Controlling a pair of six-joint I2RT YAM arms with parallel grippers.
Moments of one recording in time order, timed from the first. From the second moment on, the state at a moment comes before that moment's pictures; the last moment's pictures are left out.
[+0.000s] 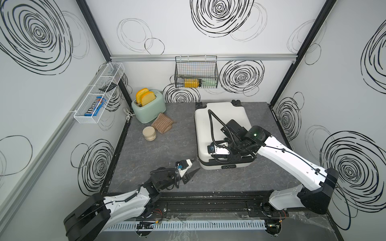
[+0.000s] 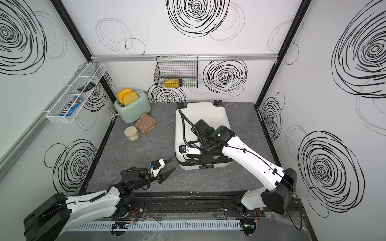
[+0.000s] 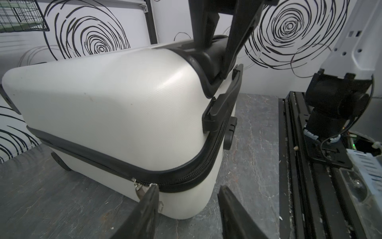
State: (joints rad) left arm -0.82 0.93 0.05 0.84 0.20 0.15; right arm 0.81 1.39 1.44 -1.23 -0.02 -0.86
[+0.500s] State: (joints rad) left arm -0.90 0.94 0.21 0.55 0.03 0.19; right arm 0.82 1.25 1.33 -1.22 -0.01 -0.93
